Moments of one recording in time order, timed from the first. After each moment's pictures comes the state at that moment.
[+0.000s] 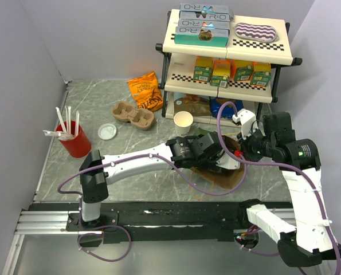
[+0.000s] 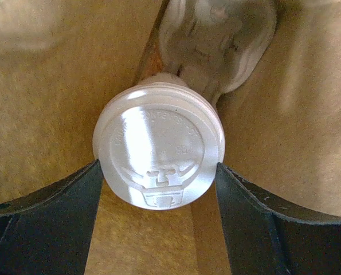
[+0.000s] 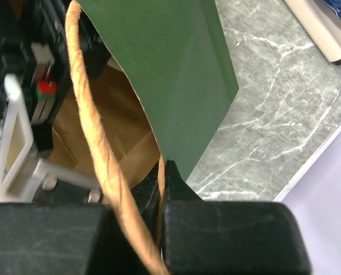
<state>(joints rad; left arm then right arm) -1.25 1.88 1.75 -0.63 -0.27 0.71 0.19 0.94 1.42 -1.38 -0.20 -0.41</state>
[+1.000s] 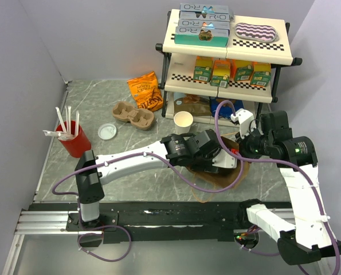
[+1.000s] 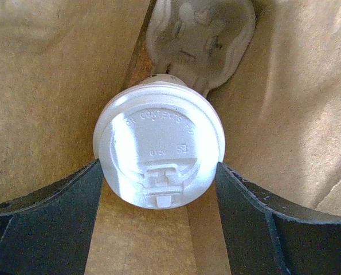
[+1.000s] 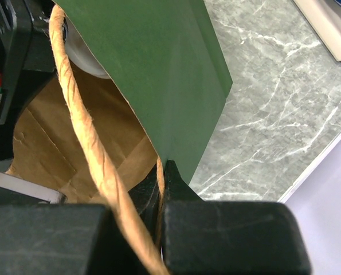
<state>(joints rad) -1.23 1.83 1.75 -0.71 -0.18 0.64 0.19 0.95 1.40 -1.37 -0.20 -0.40</state>
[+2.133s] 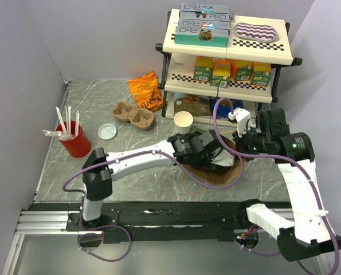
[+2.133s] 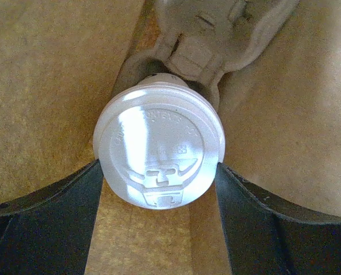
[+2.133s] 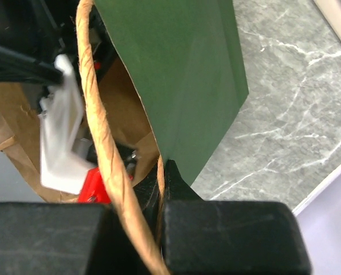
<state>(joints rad) -1.21 1.91 1.77 -0.73 -0.30 0.72 0.19 0.98 1.41 -1.37 -0.27 -0.40</state>
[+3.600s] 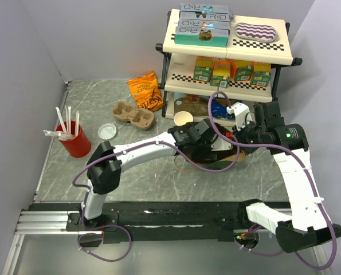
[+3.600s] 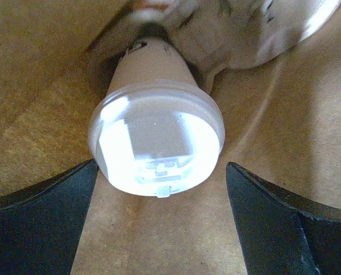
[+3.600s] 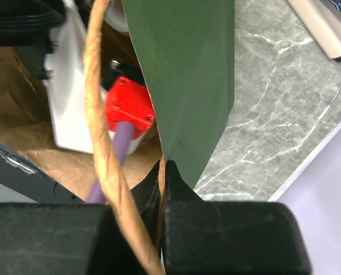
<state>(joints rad) -1.09 1.99 1.76 -0.58 -0.19 0.60 0.19 1.06 1.42 -1.33 -0.16 -0.40</state>
